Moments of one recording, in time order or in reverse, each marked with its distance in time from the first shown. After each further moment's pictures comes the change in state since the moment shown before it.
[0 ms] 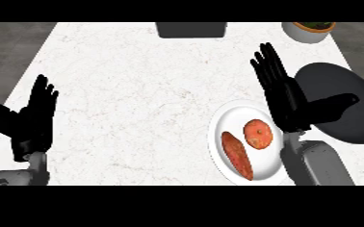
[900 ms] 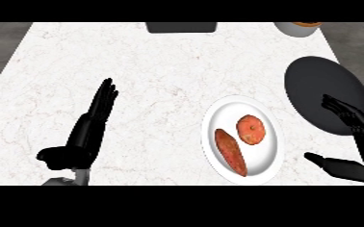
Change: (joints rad) left arm 0.034 -0.115 -0.244 -0.060 -0.040 -0.240 -0.300; right arm 0.390 -0.342 -0.211 0.026 0.161 0.259 -0.437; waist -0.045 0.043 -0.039
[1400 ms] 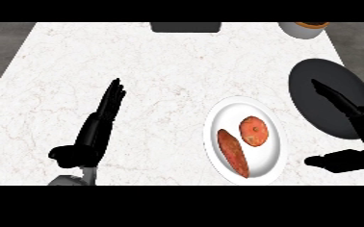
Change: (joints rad) left arm -0.018 -0.034 -0.008 0.041 -0.024 -0.030 -0.023; right arm -0.110 -0.113 0.080 -0.052 0.187 0.059 0.218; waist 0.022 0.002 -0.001
